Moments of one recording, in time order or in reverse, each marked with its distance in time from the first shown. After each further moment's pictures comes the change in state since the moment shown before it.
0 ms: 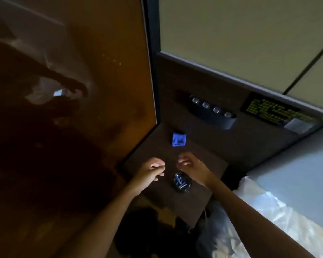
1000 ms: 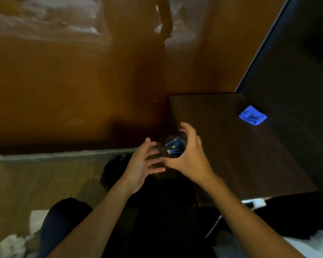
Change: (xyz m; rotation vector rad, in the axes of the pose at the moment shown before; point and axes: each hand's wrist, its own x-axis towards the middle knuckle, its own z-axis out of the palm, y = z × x) left_hand -0.044 -0.323 0.179 -0.965 0.760 0.107; right_hand 0.001 0.226 0.143 -0.358 -0.471 -0.696
